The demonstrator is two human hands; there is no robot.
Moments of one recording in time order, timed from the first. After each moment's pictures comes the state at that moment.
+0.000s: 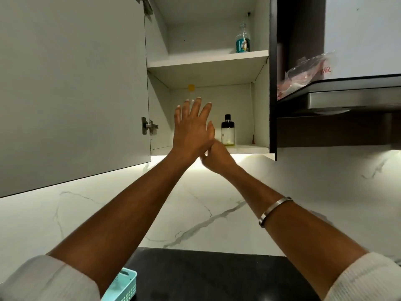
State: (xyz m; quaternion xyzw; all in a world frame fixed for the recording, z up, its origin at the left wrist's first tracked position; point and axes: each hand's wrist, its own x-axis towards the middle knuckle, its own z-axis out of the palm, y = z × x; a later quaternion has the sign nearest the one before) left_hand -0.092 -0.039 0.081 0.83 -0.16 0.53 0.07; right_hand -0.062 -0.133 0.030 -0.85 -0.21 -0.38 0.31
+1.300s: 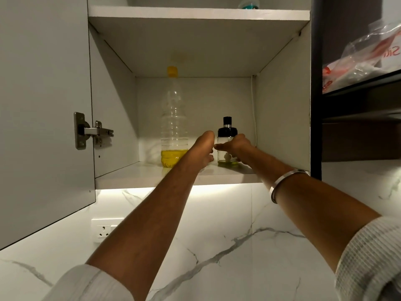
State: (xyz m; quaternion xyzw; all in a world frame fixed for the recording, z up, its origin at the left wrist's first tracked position) left_hand 0.195 -0.111 0.102 0.68 -0.13 -0.04 0.72; right_hand 0.201 -0.223 0.101 -0.84 0.12 -0.27 0.45
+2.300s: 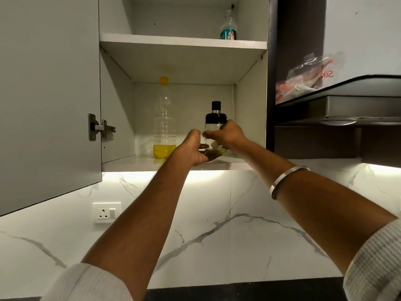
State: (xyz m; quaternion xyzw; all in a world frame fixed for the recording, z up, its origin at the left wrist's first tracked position) left_hand 0.084 -0.104 0.096 0.52 -0.12 -0.16 0.83; right_hand 0.073 -0.214 0.110 -0.83 0.01 -0.36 0.43
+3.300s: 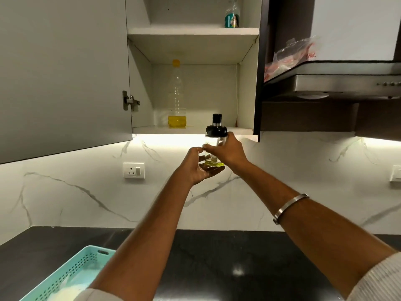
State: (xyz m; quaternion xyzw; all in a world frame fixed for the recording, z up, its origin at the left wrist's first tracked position) left_hand -0.079 -0.072 -0.028 0.44 -0.08 -0.19 0.87; right_hand -0.085 -0.182 -0.010 -0.83 -0.02 -0.32 0.46
